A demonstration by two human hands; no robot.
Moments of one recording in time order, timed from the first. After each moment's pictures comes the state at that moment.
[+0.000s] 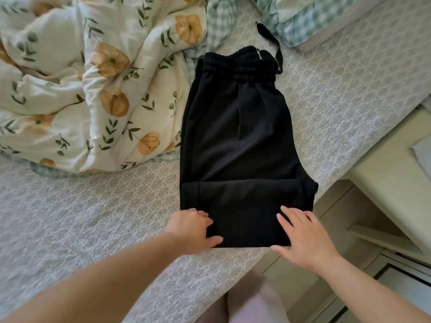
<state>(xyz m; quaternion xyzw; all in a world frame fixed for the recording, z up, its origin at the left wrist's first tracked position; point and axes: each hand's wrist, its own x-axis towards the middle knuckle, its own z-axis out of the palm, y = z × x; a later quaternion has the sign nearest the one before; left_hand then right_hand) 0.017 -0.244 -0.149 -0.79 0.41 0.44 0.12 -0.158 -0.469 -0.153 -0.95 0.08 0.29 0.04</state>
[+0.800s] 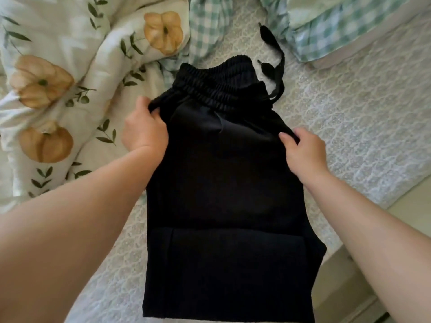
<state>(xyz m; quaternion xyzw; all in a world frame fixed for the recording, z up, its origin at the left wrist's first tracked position) 0.251 -0.379 -0.193 -0.98 -0.06 0.08 -0.20 0.090 -0.611 -0.210 -0.83 0.41 0.05 0.38</state>
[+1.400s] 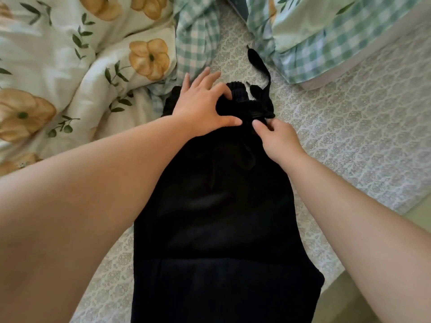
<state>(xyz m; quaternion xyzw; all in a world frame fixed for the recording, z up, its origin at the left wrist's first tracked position) 0.298 -0.490 -0.190 -0.88 0.40 0.21 -0.12 0.161 -0.622 -0.209 -0.76 0.40 0.08 0.50</state>
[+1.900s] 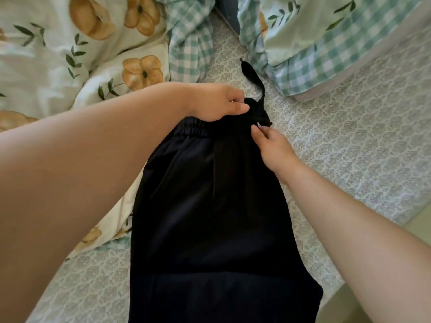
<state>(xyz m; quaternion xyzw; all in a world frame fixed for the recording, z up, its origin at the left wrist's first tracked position) 0.330 -0.540 -0.145 -0.79 0.41 0.44 -0.11 0.167 -0.634 -0.205 -0.70 0.36 0.07 0.62</state>
